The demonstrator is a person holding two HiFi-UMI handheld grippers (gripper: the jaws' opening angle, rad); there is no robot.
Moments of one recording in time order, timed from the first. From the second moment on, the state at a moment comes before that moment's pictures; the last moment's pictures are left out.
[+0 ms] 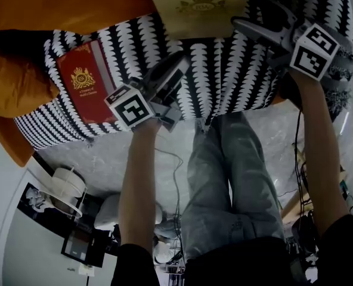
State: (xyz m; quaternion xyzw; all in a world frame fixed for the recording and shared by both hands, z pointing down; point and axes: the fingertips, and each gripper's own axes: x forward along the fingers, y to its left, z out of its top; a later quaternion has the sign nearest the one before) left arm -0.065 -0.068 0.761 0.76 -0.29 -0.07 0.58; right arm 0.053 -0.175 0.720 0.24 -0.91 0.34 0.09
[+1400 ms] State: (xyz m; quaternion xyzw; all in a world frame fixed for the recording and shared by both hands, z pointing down) left arm -0.053 -0.069 0.735 0.73 -0.53 0.06 0.42; right arm 0.019 -0.086 0.726 0.42 -0.82 0.30 0.24
